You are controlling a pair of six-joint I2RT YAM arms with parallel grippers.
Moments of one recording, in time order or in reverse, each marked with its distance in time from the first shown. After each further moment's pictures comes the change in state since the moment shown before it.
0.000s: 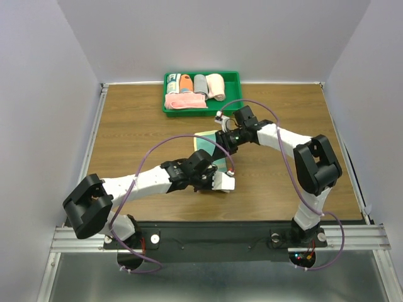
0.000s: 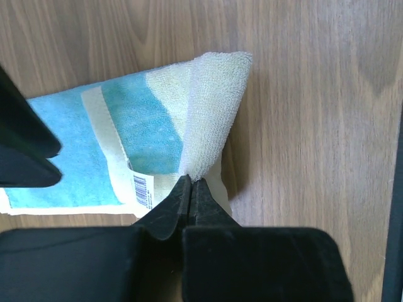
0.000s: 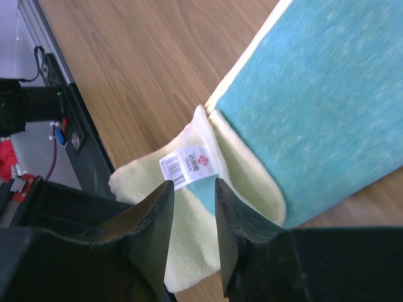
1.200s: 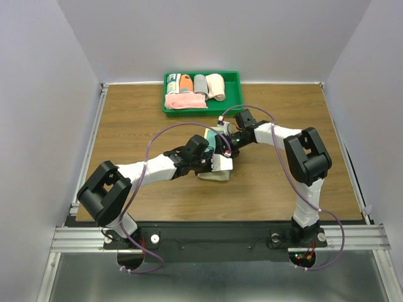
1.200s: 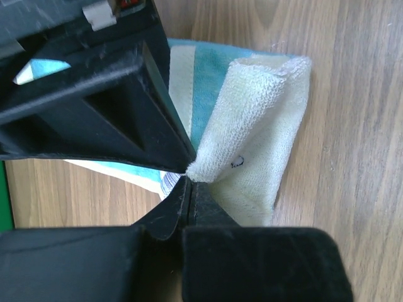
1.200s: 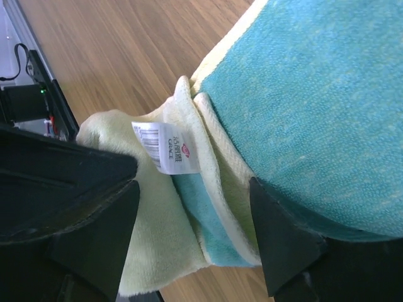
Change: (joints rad) left arm 0.173 0.159 0.050 0.192 0.003 0.079; right arm -0.043 0.158 0.043 -0.026 -0.040 -0.037
